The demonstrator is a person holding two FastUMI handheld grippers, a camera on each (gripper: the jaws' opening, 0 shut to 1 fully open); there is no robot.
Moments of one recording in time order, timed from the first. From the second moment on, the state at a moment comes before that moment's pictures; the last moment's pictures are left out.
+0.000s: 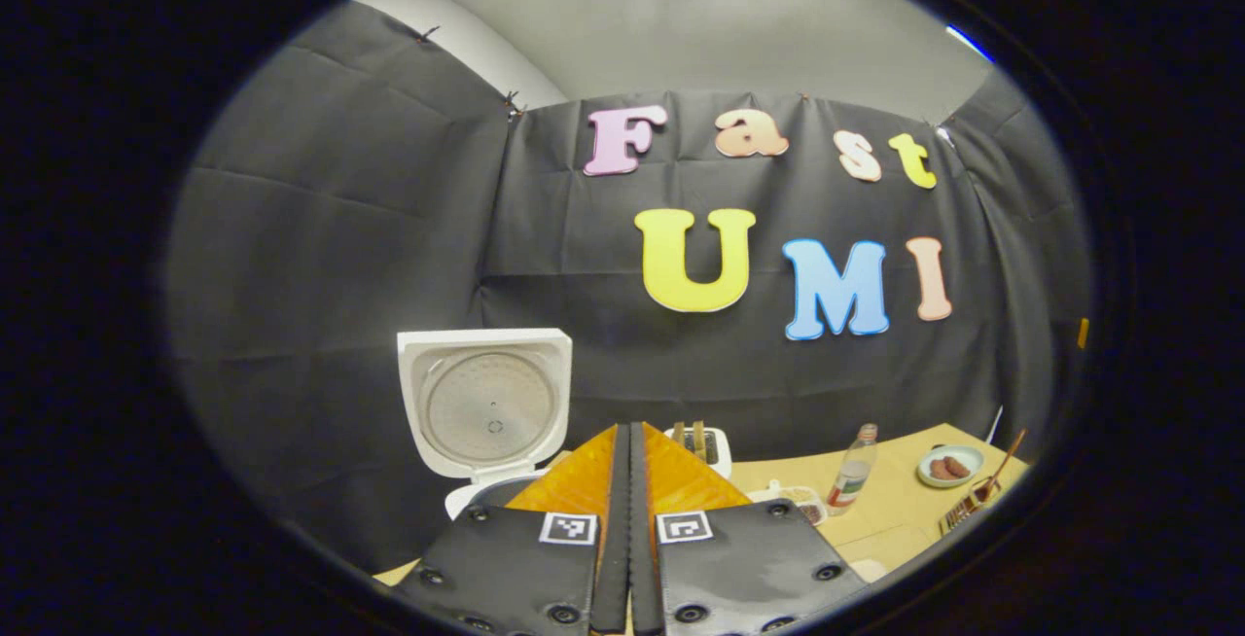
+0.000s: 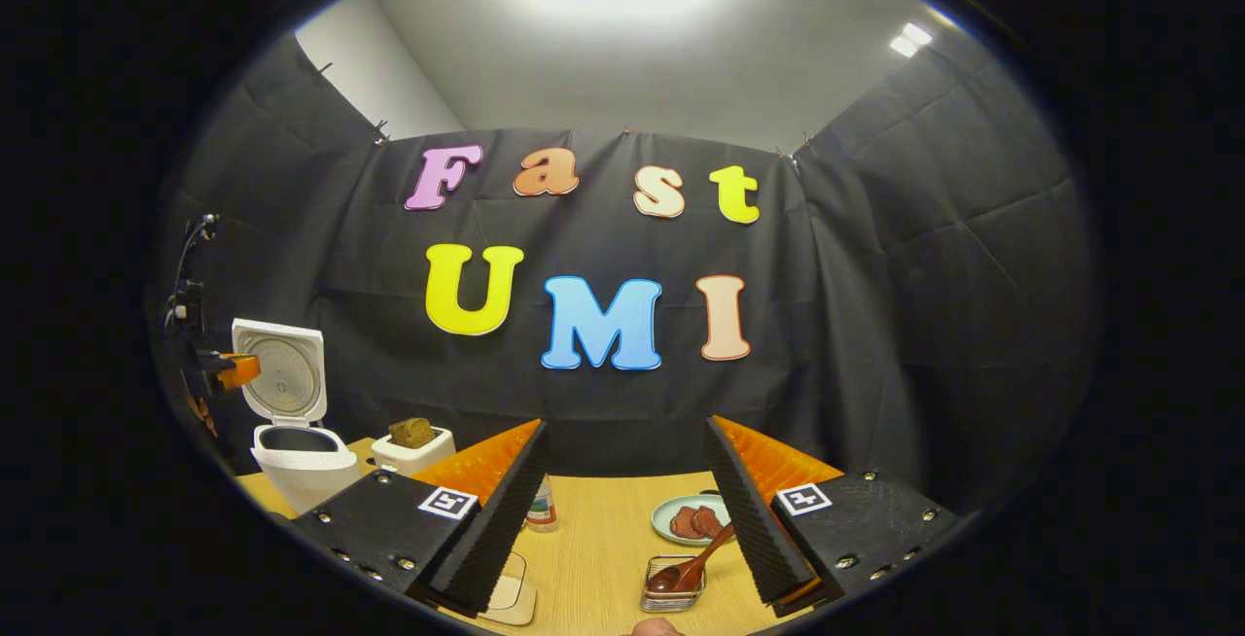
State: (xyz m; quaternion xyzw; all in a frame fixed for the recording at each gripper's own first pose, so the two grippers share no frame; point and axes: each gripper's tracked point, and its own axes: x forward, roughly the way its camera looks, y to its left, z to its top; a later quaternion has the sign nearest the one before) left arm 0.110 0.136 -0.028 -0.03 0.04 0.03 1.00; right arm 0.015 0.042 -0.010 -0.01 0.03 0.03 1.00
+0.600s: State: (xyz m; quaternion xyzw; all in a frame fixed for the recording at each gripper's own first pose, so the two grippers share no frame) left arm 0.031 0.065 0.011 -0.02 0.00 0.03 1.00; right arm 0.058 0.006 -0.037 0.01 0.04 0.03 1.00
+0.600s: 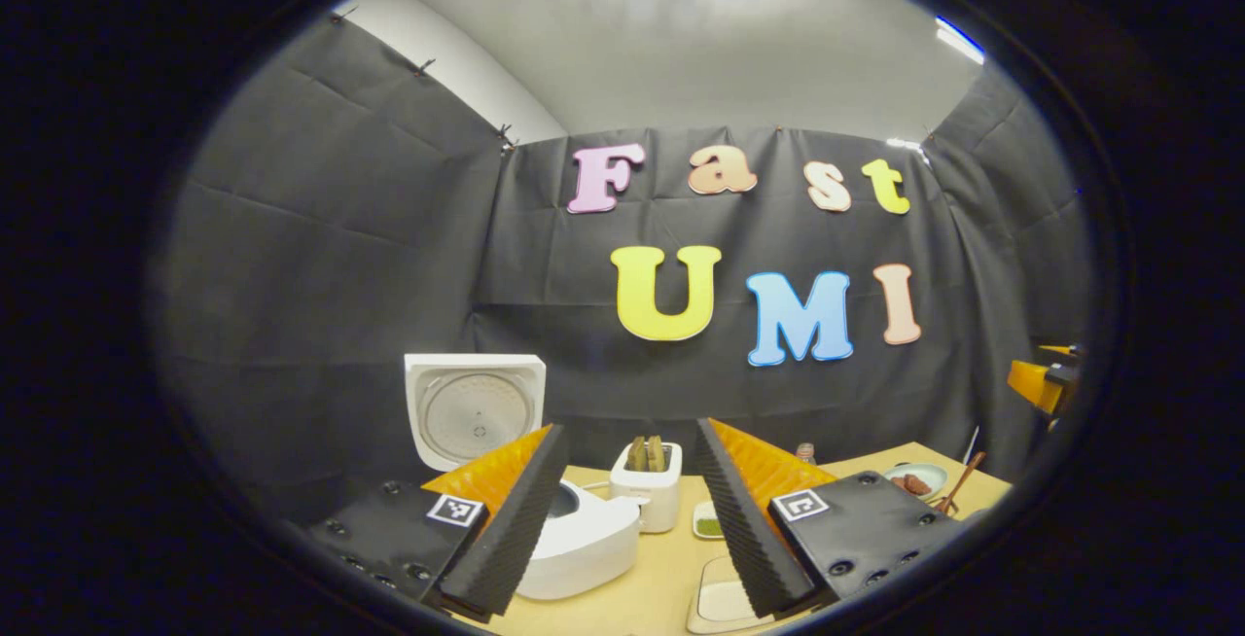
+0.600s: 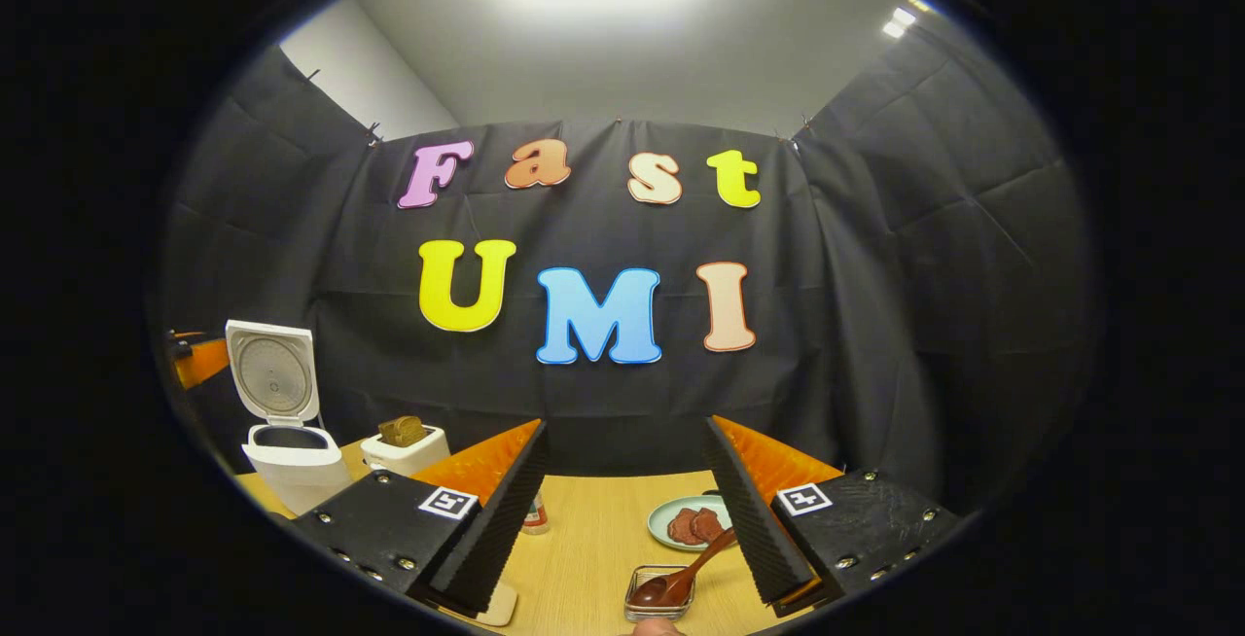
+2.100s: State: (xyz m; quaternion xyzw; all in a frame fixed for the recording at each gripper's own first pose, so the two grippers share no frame) left arm -0.045 0.015 0.065 0.05 -0.03 0.09 0.99; right arm 0.122 -0.068 -0.307 0.12 0.36 -0.02 0.93
